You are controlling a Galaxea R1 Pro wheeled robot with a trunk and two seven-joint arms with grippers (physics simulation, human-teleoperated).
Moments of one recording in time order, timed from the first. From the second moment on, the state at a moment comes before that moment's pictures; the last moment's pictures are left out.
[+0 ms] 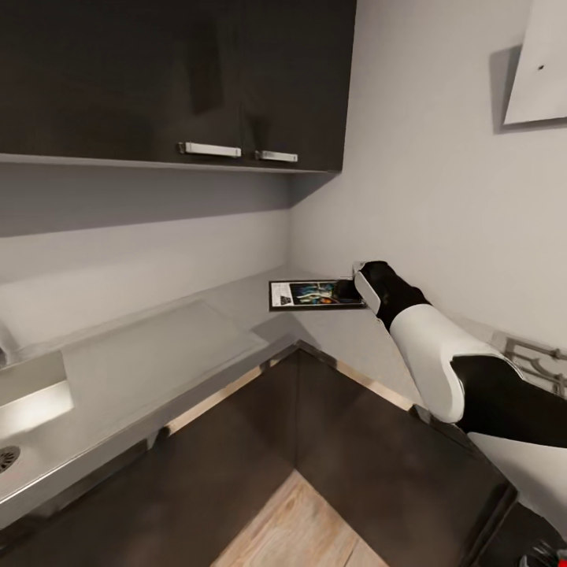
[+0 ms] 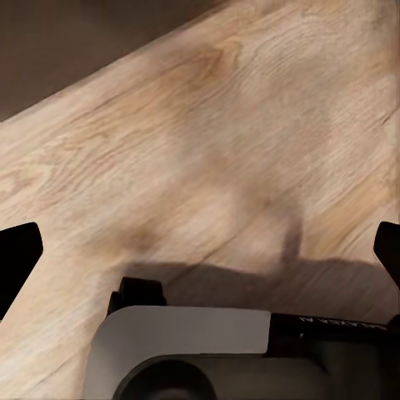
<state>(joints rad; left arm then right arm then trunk) 0.06 0.16 0.13 -0.43 0.26 -0.10 -0.39 -1.42 0.10 -0.02 -0.32 -0.01 0.65 -0.14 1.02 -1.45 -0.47</state>
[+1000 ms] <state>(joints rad) 0.06 0.15 0.11 -0.43 0.26 -0.09 -0.38 -1.45 0.10 -0.01 -0.29 -0.11 0.61 -0.13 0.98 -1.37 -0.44</state>
